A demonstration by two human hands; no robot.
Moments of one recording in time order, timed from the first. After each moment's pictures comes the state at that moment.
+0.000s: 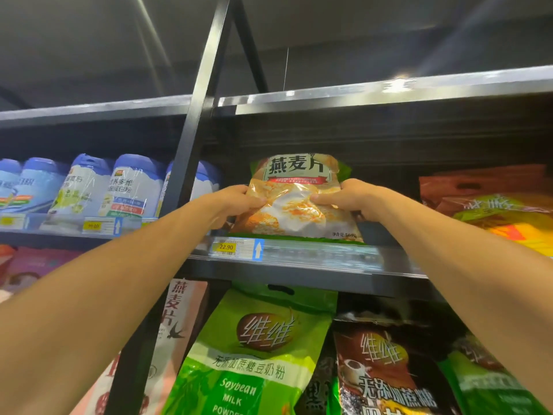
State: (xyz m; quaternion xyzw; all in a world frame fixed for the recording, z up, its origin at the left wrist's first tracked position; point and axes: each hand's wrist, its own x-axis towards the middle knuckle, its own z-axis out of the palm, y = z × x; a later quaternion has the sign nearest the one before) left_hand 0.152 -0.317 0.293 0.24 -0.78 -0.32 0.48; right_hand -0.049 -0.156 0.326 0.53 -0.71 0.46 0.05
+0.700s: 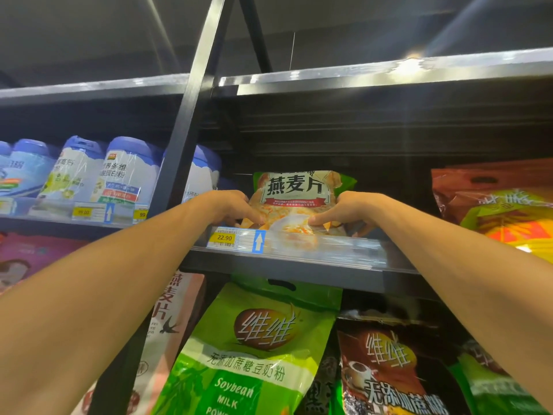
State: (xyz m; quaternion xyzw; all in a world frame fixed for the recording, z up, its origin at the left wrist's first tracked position) left_hand 0.144 -0.351 0.291 0.33 -0.84 -0.23 0.36; right_hand -0.060 -0.185 0.310 0.52 -0.79 0.30 0.07
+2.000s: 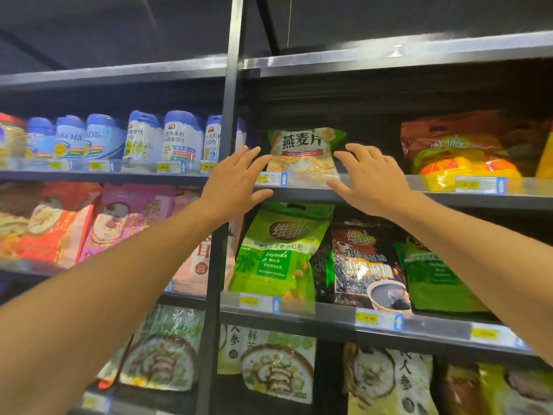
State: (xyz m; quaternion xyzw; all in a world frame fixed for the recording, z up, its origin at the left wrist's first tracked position) left_hand 0.292 -0.182 0.141 0.24 -0.80 0.30 0.46; right_hand 0.058 -0.005 0.166 0.51 -0.66 0.18 0.52
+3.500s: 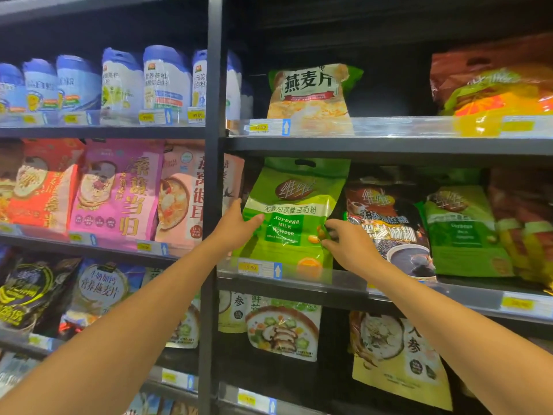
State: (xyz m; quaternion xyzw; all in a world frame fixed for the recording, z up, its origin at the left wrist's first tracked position) left_hand 0.233 -0.255 -0.002 0.32 -0.79 -0.31 0.42; right_hand 0.012 -0.101 -0.017 0.59 -0.71 0.35 0.17
